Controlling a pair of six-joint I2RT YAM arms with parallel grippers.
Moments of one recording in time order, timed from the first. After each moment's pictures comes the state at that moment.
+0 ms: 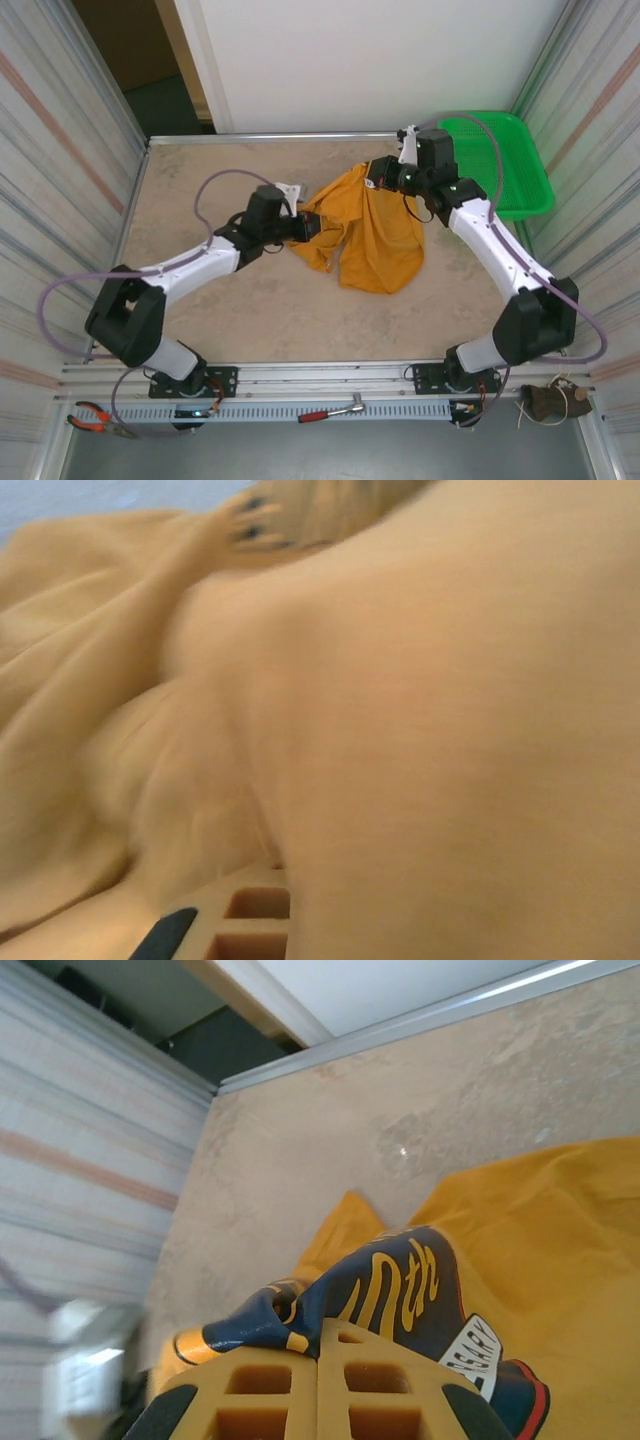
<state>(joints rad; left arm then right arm) -0.60 1.47 0.95 0.04 0.38 -0.53 0.31 1.47 1.31 -0.34 -0.38 0.60</state>
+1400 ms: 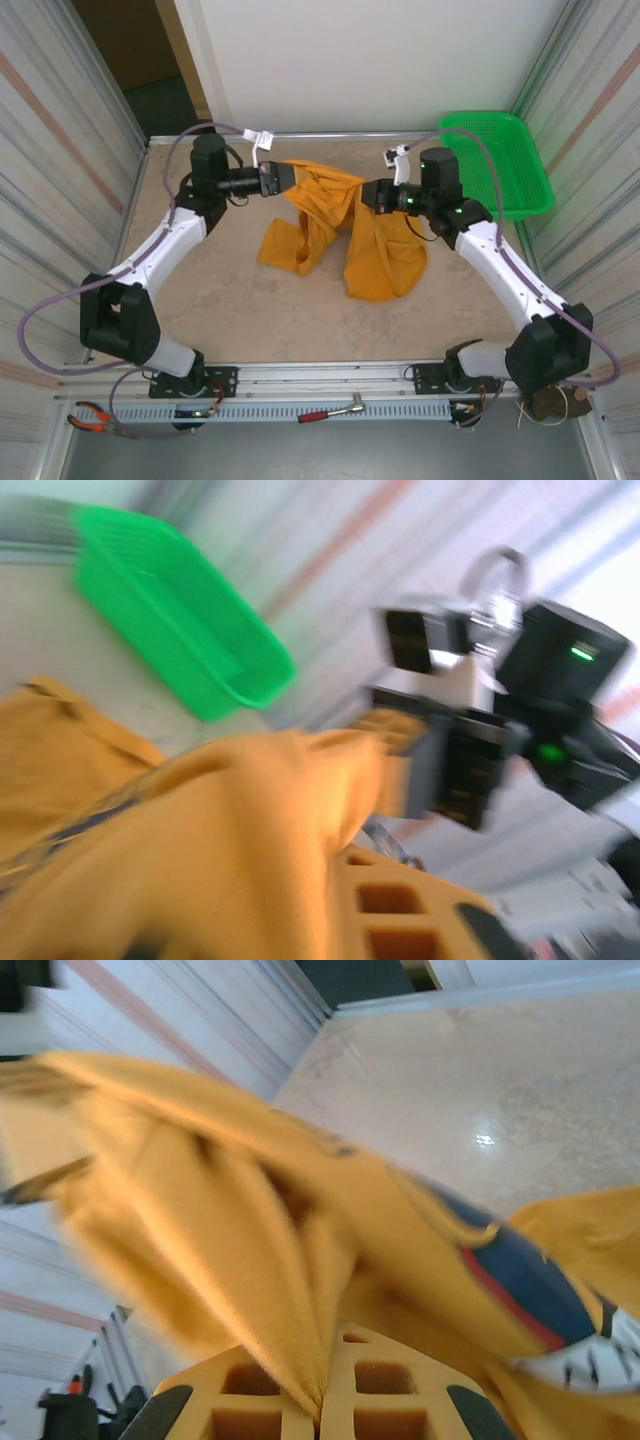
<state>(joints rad) -0.28 1.49 1.19 0.11 0.97 -0.62 0.35 1.28 1.14 -0.29 -0.63 0.41</state>
